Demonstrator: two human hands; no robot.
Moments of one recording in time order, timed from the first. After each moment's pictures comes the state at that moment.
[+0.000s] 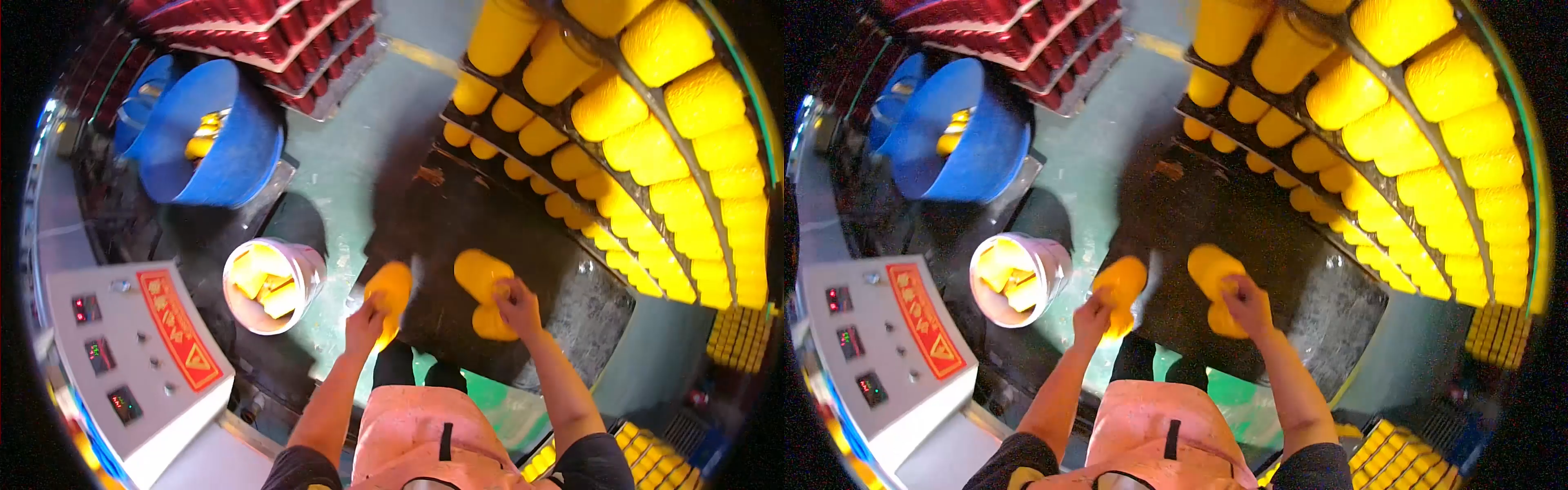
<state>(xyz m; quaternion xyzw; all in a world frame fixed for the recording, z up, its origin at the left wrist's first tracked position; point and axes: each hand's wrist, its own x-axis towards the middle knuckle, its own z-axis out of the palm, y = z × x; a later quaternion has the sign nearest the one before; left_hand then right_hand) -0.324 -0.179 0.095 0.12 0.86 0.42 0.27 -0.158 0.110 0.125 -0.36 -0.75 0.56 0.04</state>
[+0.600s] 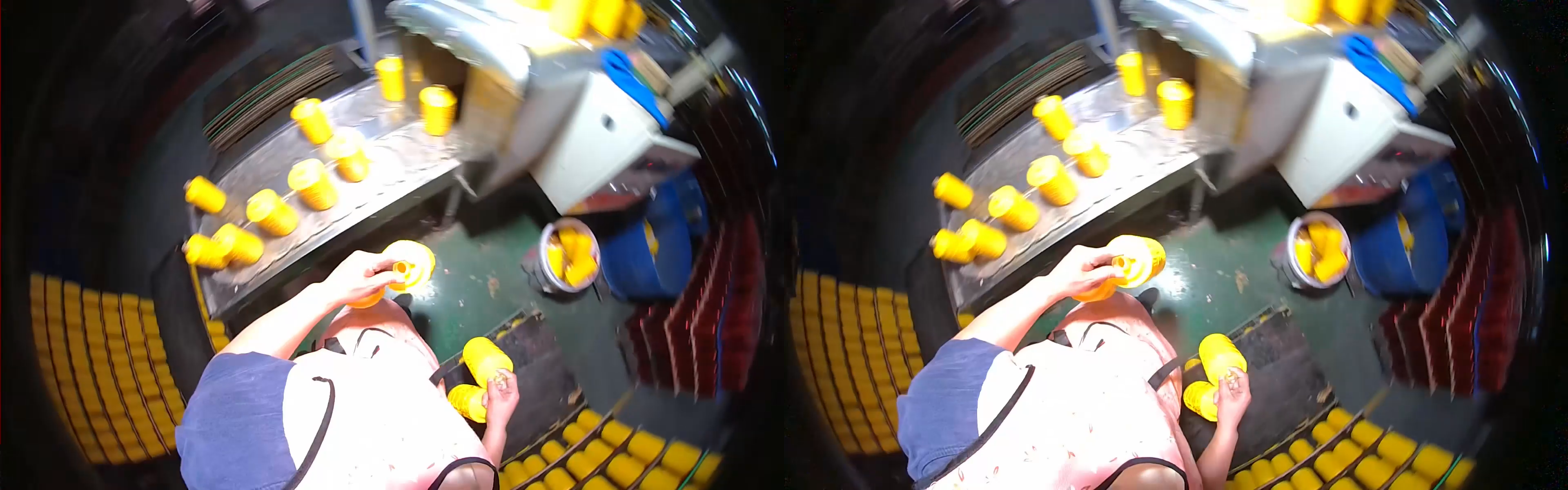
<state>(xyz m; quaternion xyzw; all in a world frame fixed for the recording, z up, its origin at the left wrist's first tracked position) 0.358 -0.357 0.337 -0.37 0.74 0.54 -0.14 0.111 -0.047 0.259 0.13 -0.71 0.55 -0.42</state>
